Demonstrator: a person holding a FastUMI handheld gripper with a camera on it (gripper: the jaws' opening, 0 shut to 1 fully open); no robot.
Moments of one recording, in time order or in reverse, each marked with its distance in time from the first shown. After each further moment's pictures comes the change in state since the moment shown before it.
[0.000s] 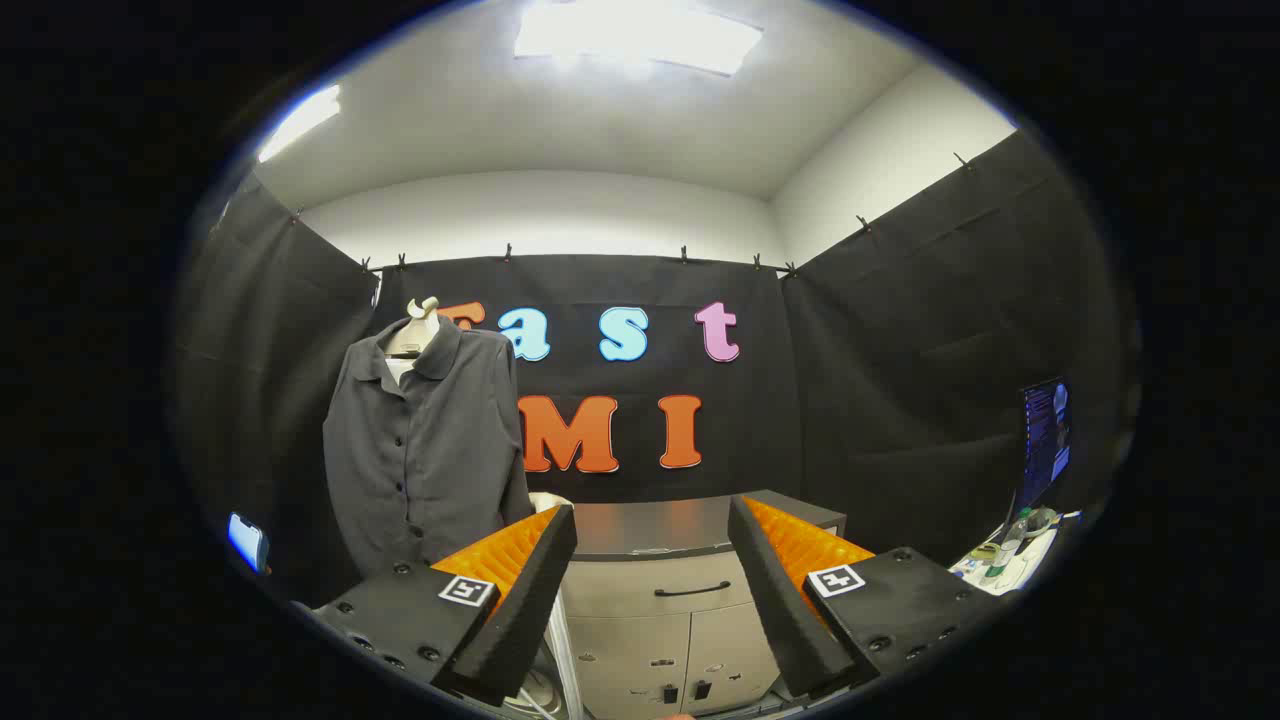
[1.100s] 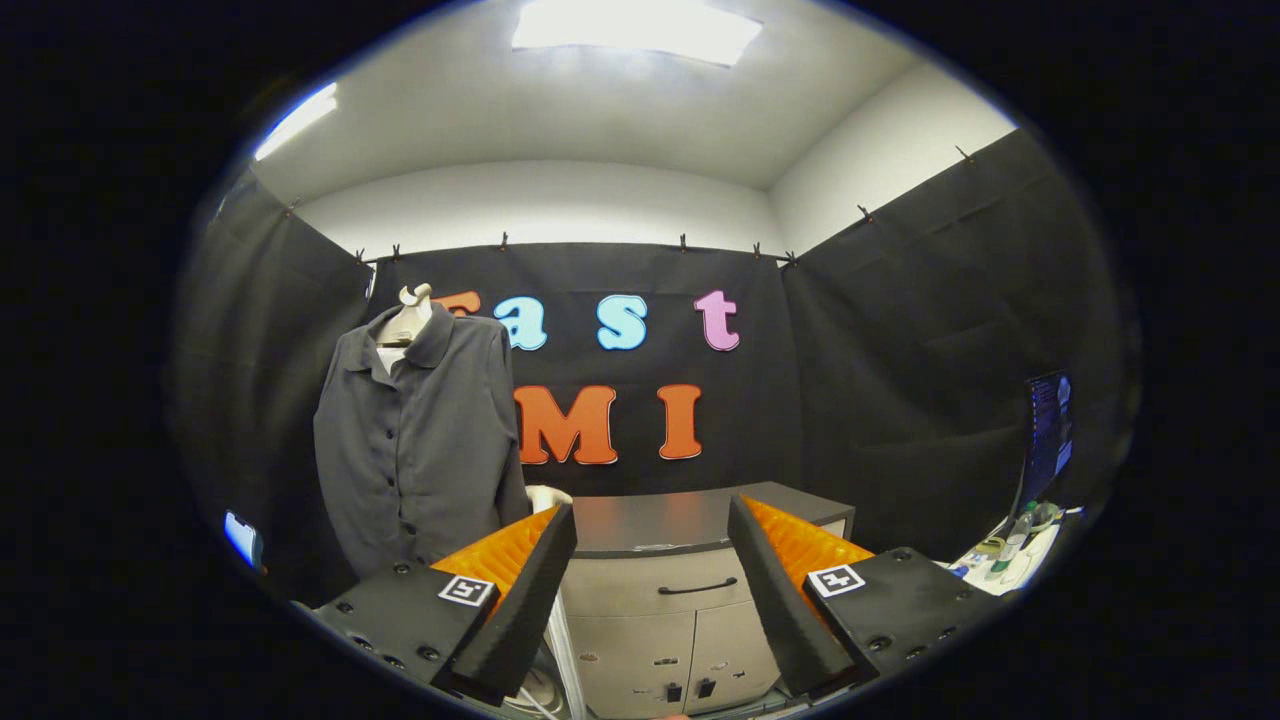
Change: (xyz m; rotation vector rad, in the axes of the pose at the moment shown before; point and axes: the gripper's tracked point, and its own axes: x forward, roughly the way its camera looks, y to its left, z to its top) arm 0.021 0.007 -0.014 0.016 0.034 0.000
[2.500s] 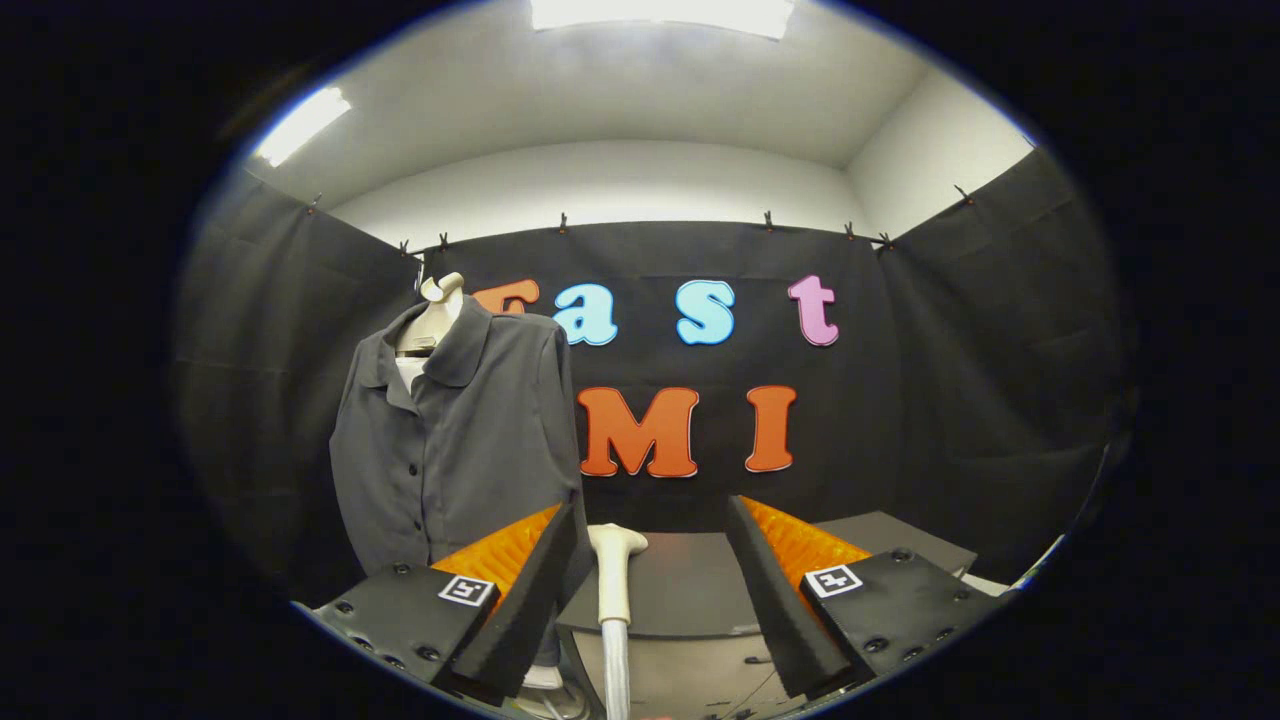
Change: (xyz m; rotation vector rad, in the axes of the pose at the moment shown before) arm 0.199 0.110 0.038 -0.037 0.044 0.240
